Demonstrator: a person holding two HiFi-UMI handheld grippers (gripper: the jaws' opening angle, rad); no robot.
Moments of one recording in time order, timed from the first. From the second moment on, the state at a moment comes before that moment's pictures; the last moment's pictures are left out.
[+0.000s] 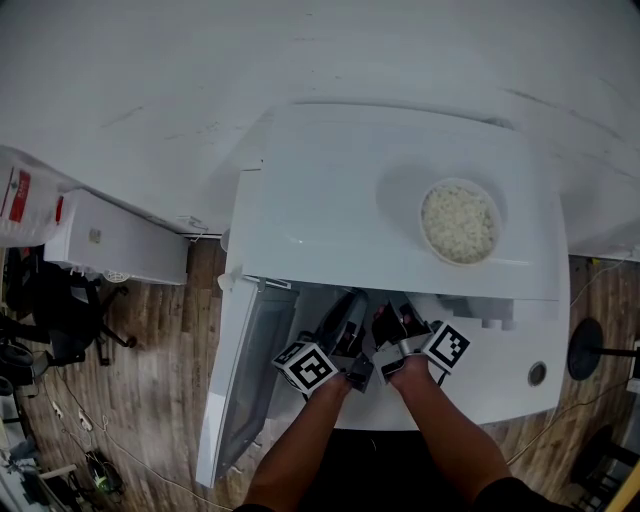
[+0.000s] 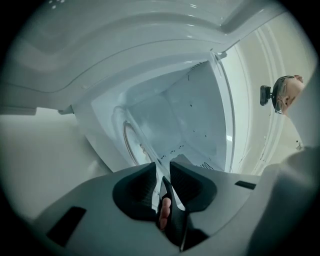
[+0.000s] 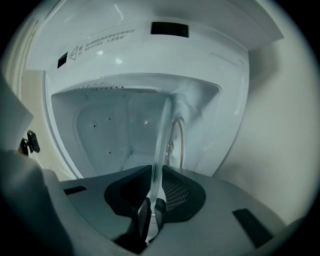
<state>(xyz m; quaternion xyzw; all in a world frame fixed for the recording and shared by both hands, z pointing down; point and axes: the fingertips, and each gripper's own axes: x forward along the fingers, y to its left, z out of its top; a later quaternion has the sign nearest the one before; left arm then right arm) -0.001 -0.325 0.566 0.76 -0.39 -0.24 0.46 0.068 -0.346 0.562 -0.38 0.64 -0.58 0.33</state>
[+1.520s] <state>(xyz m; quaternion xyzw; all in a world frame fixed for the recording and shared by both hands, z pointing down) 0.013 -0.236 0.495 0.85 -0.44 -0.06 0.29 0.081 -0.242 0.483 -0.44 0.87 -0.22 -0.05</state>
